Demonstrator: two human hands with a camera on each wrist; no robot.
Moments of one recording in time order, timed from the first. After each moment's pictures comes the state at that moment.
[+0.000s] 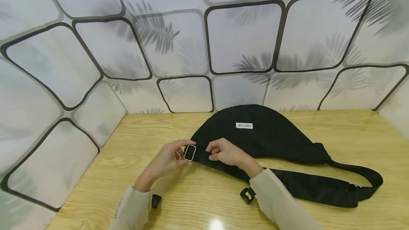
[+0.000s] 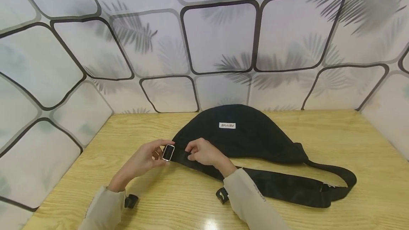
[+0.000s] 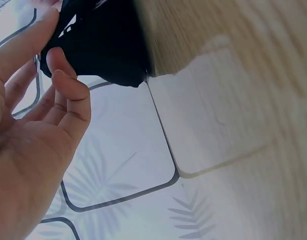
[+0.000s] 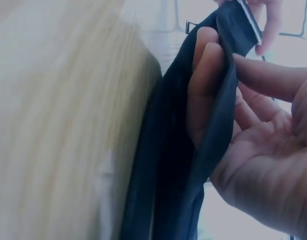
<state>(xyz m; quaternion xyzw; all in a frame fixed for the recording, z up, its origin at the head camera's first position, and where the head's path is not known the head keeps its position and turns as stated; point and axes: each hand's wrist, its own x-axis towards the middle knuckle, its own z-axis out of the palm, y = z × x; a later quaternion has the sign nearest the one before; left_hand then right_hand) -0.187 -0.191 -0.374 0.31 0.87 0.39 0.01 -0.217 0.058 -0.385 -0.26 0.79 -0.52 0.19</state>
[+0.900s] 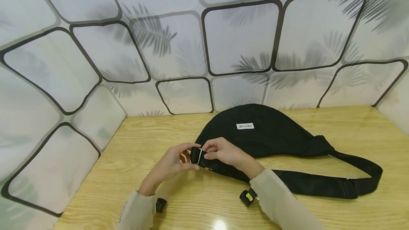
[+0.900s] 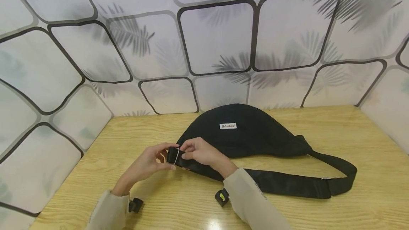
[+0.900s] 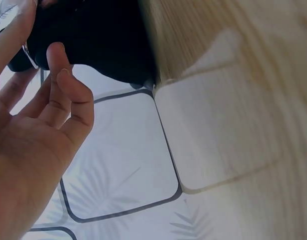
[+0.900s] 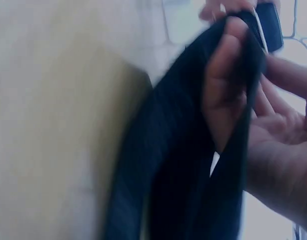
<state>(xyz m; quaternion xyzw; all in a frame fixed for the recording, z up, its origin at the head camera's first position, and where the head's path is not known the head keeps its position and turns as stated) -0.184 -0.178 -0.373 0.32 0.86 0.40 0.02 -0.213 0.054 -0.381 -0.25 0.71 -0.62 0.24</state>
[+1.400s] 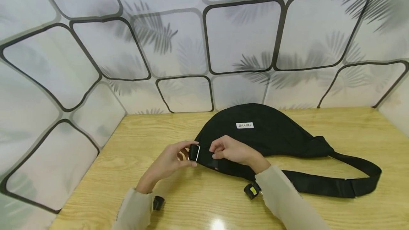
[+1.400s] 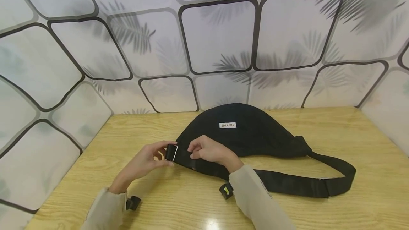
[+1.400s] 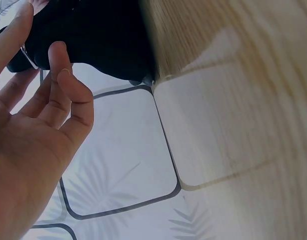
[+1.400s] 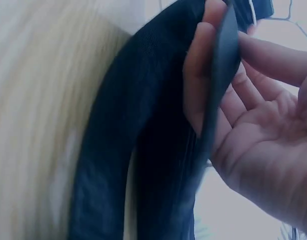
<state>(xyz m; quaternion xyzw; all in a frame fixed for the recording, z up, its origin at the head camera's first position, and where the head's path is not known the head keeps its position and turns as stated) -0.186 -0.181 -0.374 0.31 0.86 0.40 0.02 -0.222 0.076 -0.379 -0.31 0.75 -0.54 0.23</state>
